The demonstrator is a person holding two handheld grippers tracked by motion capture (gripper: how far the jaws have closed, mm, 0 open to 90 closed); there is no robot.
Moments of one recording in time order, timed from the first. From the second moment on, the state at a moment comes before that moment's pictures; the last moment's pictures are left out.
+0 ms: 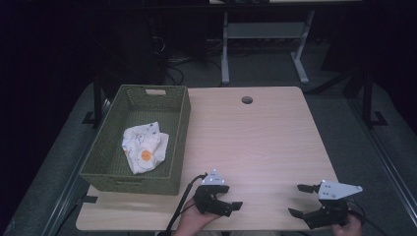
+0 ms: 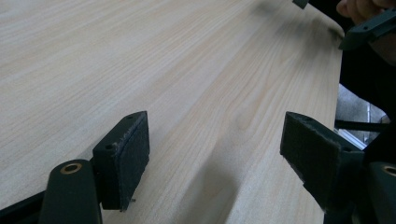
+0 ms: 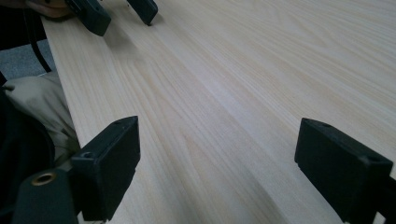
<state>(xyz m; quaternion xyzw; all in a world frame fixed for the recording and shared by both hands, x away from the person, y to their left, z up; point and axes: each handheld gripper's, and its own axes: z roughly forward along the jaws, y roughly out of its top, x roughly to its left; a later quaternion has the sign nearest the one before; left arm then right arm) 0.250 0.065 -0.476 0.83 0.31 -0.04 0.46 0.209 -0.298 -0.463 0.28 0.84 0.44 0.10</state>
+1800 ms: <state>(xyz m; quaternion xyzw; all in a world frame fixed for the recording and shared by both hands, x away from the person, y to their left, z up) 0.313 0.066 -0.373 0.90 0.21 -0.03 0.38 0.209 -0.291 -0.463 0.28 0.84 0.45 0.11</state>
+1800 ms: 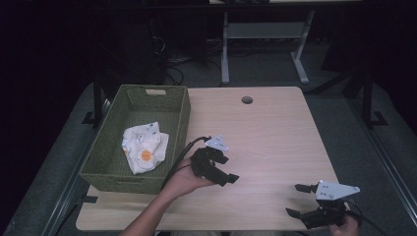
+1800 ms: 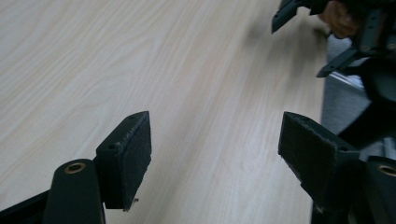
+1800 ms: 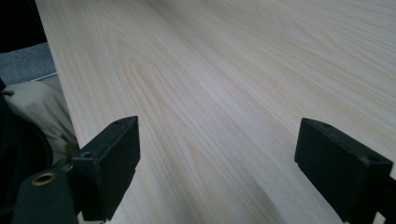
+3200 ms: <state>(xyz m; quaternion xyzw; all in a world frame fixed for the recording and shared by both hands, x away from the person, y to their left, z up) 0.365 0.185 -0.315 0.86 0.28 -0.06 0.42 0.210 -0.291 -0.463 0.28 0.84 0.45 0.11</state>
